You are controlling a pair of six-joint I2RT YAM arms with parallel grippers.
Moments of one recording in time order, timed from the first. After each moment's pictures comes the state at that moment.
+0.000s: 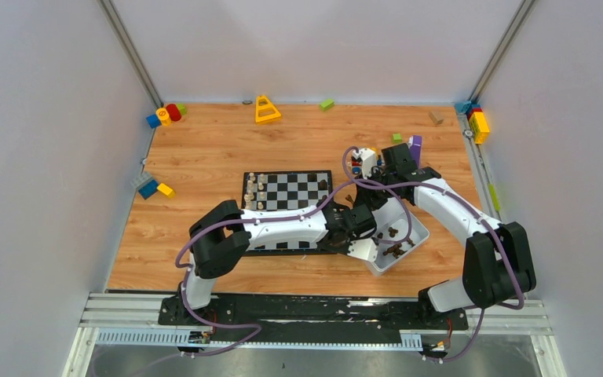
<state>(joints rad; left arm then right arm) -1.21 1.97 1.48 -0.83 -0.18 0.71 0.34 1.44 0.97 -0.52 -0.50 -0.22</state>
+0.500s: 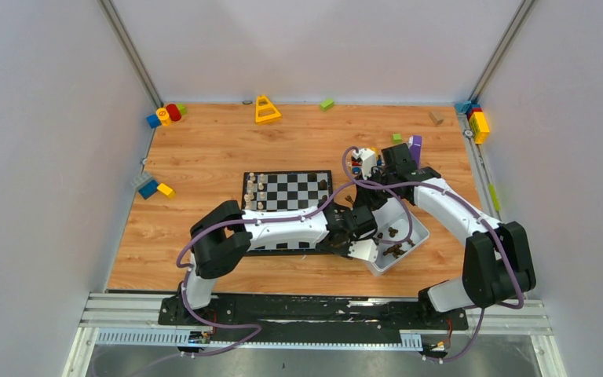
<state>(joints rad) -1.22 1.98 1.48 -0.83 -0.19 0.69 0.34 1.44 0.97 -0.52 -0.50 -0.22</state>
